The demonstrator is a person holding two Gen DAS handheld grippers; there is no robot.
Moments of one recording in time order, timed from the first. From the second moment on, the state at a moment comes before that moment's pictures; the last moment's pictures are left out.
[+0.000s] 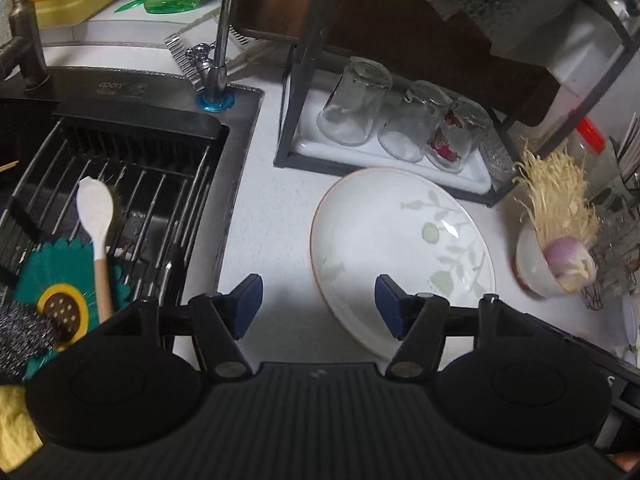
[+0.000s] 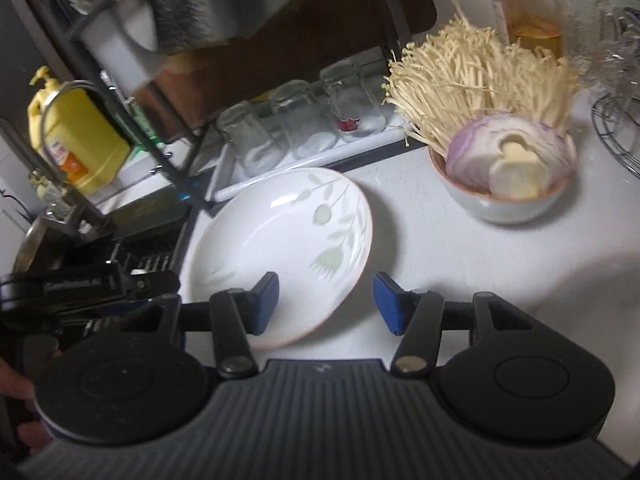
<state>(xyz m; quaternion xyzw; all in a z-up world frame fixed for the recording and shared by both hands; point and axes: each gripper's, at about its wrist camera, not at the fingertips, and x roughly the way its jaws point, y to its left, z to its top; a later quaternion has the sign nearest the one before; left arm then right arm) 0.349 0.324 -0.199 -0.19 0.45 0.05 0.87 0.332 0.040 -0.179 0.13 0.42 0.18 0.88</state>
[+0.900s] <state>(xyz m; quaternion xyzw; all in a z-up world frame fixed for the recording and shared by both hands) 0.417 0.306 -0.238 -0.18 0.49 0.03 0.85 0.407 0.051 -0.219 0.12 0.46 0.20 0.86</state>
